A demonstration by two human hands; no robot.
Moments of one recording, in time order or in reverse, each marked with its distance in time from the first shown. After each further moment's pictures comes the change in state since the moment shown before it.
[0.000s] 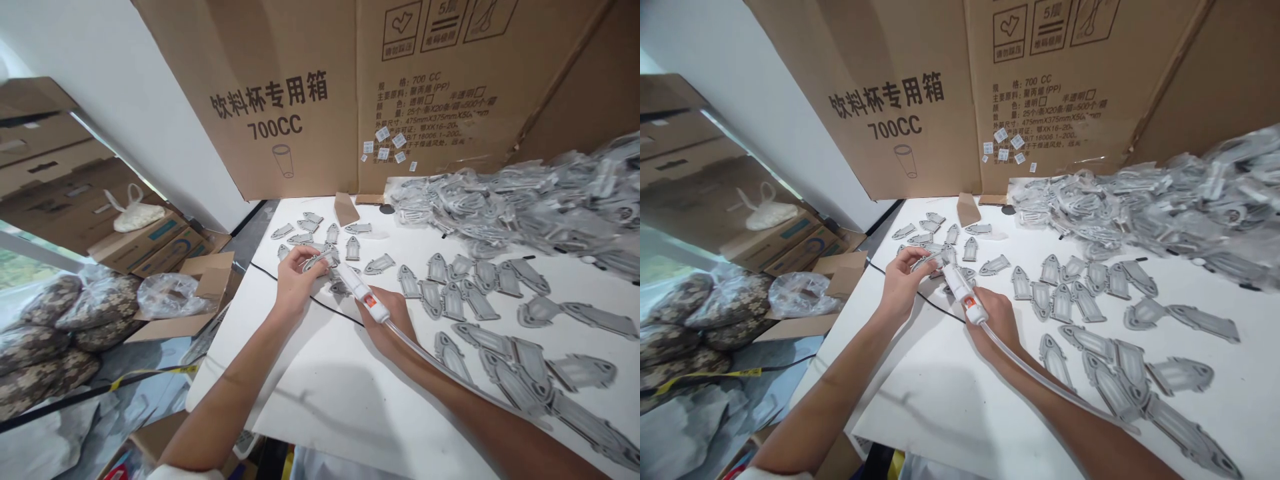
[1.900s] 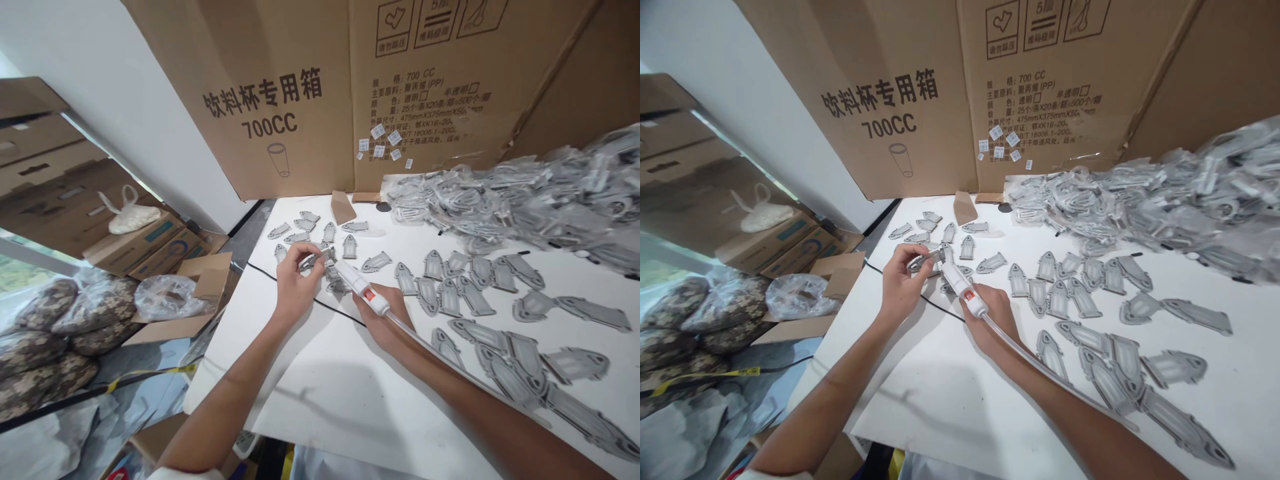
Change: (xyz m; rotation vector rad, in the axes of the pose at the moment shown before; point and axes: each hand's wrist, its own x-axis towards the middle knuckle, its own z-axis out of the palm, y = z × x) left_hand -0.002 -0.003 0.000 0.262 -0.049 0.379; right_hand 0.004 0.000 -0.001 0.060 -0.023 0.137
